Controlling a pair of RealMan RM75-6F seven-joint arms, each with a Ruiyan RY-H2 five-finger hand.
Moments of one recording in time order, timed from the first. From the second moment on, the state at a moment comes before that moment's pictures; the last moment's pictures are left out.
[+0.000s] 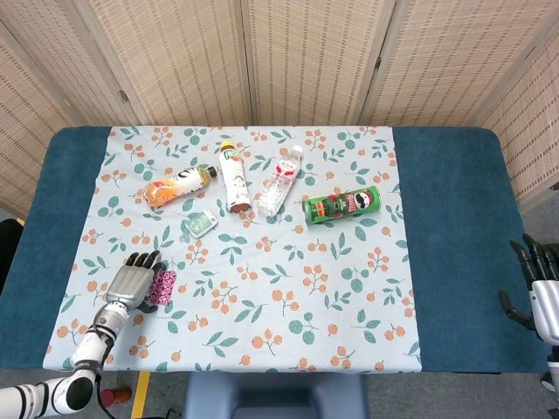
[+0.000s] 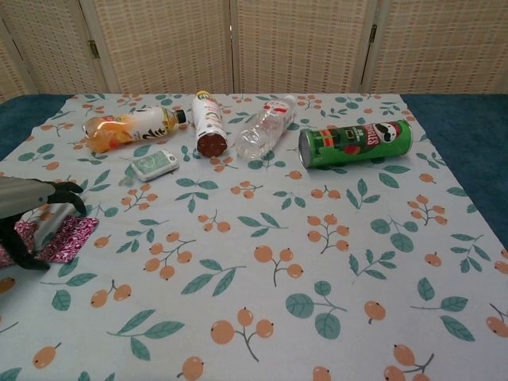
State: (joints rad) left arm -0.61 -1.40 -0.02 -1.53 0.88 0.93 0.56; right arm 0.05 -1.08 0.08 -1.51 -1.47 1.49 0.11
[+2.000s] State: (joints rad) left arm -0.50 -1.34 -0.05 -1.64 0.73 1.11 0.50; right arm 0.08 -1.08 0.09 -1.47 -1.46 1.45 0.15
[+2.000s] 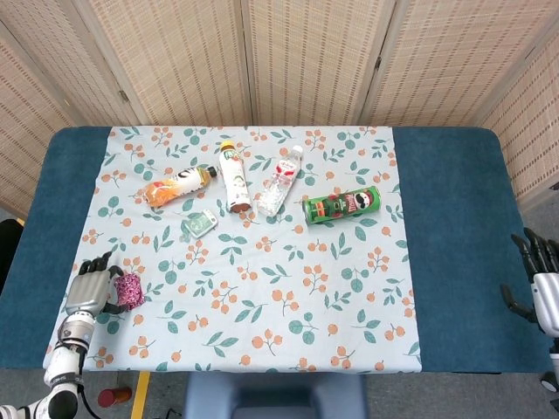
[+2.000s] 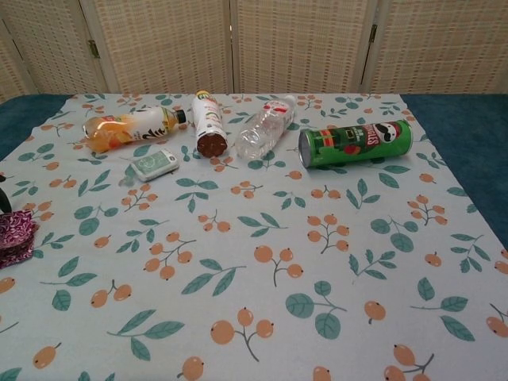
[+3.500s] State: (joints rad) left arm -0.51 -1.35 -0.06 -1.63 0.65 1.08 0.53; right arm 0.07 -1.08 0.09 -1.47 -1.46 1.45 0.15
